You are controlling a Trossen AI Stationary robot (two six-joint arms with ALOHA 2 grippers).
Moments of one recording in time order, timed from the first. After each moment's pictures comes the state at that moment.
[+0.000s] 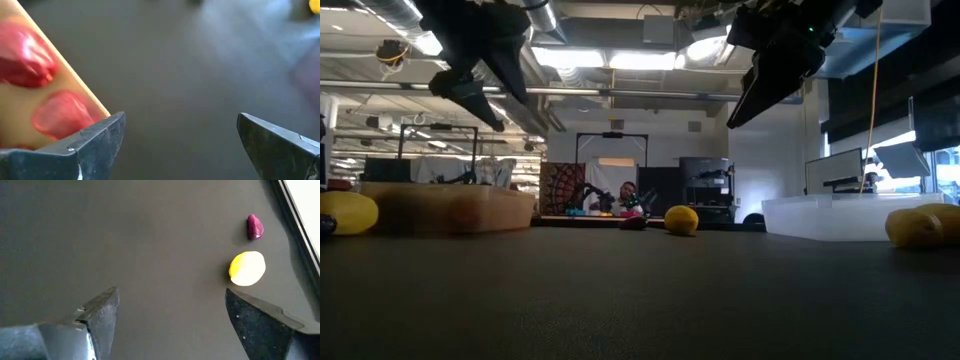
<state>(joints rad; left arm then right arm) 0.09 1.04 0.89 -0.84 -0.26 -0.82 -0.03 1.31 0.97 -0.52 0.17 -0.03</state>
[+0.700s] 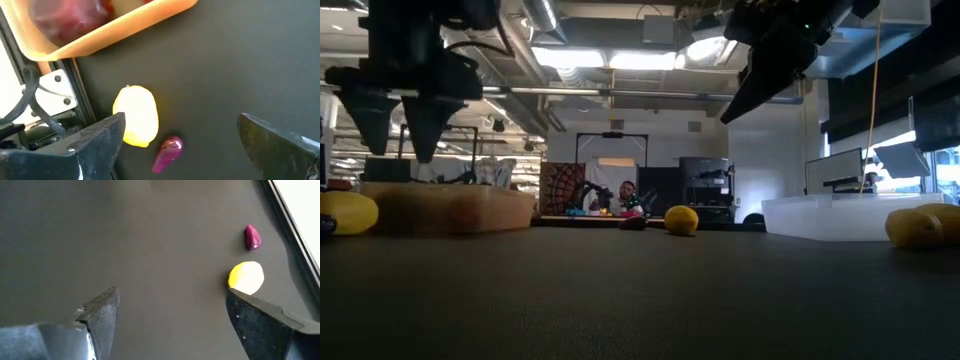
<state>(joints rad) -0.17 1.29 0.89 -1.28 -0.22 -1.43 -0.03 1.31 0.97 -0.47 0.17 -0.03</state>
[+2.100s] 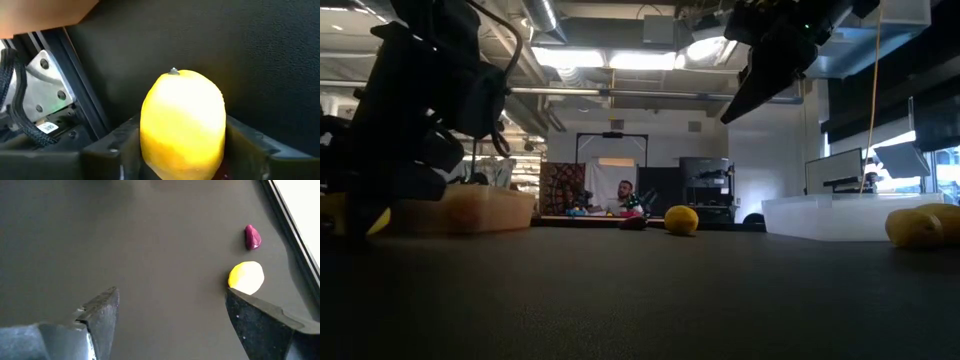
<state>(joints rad) -0.13 1.57 0.72 -1.14 -0.11 -1.29 -0.03 1.31 0.97 -0.47 0.17 -0.03</state>
